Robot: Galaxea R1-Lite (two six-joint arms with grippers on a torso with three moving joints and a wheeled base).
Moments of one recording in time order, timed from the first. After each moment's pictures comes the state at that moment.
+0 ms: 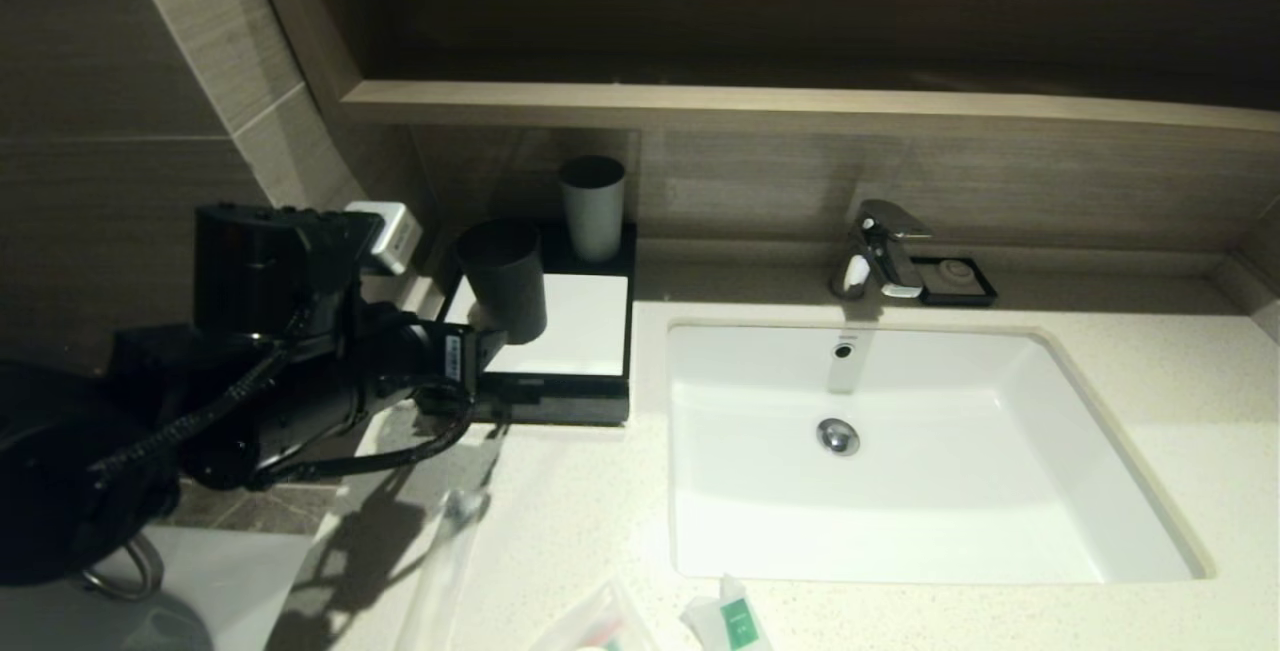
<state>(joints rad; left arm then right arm) -0.48 1.56 -0.82 -0.41 0.23 -0.11 -0.01 0.00 0.00 0.01 0.01 -0.05</state>
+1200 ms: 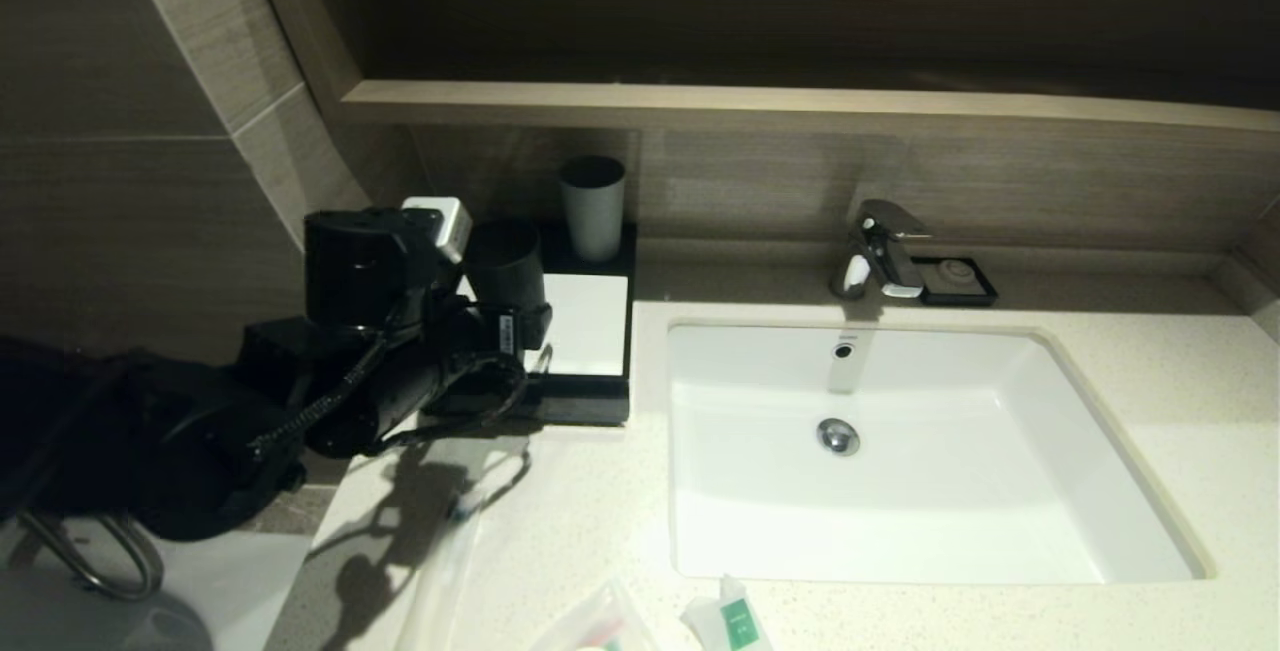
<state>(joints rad) -0.51 1.73 -0.88 -0.59 0.32 -0.10 -0.01 0.00 0.00 0.01 0.01 -0.05</state>
